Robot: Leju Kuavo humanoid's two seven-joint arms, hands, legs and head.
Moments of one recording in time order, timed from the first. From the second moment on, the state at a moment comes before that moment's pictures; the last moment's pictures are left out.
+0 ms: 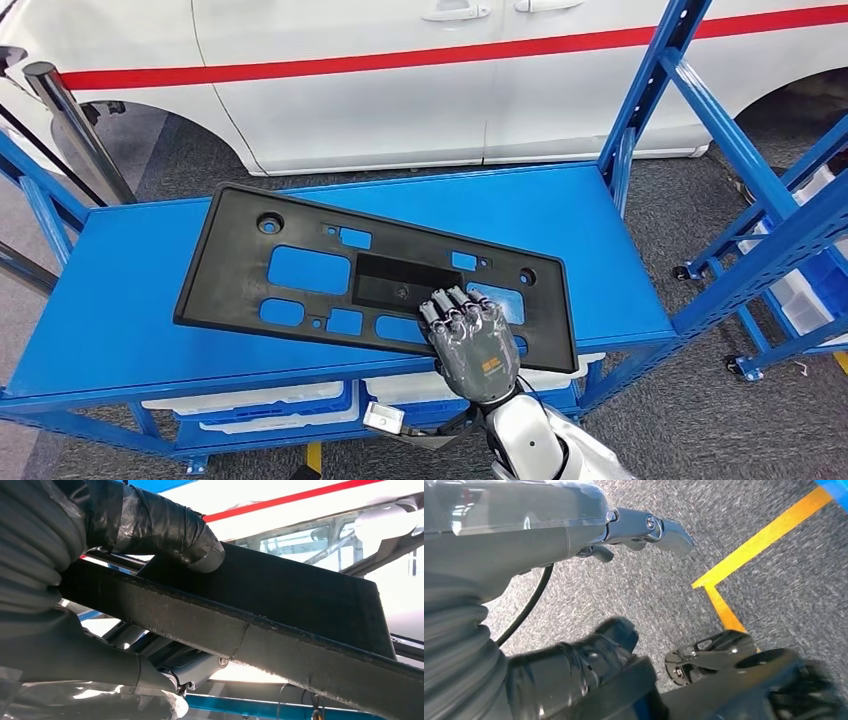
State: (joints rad) left arm -0.11 -0.23 0.77 -0.21 -1.25 0.12 -0.24; right arm -0.37 -0.16 0.96 -1.52 1.57 -0.61 0.30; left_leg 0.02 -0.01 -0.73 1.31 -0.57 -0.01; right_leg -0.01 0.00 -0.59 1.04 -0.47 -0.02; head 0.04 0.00
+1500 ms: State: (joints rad) left arm -0.11 -0.23 0.77 -0.21 -1.25 0.12 -0.23; right arm -0.39 -0.17 0.96 -1.51 1.57 -0.60 0.33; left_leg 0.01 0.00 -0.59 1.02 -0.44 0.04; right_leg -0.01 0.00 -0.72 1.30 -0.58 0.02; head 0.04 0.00
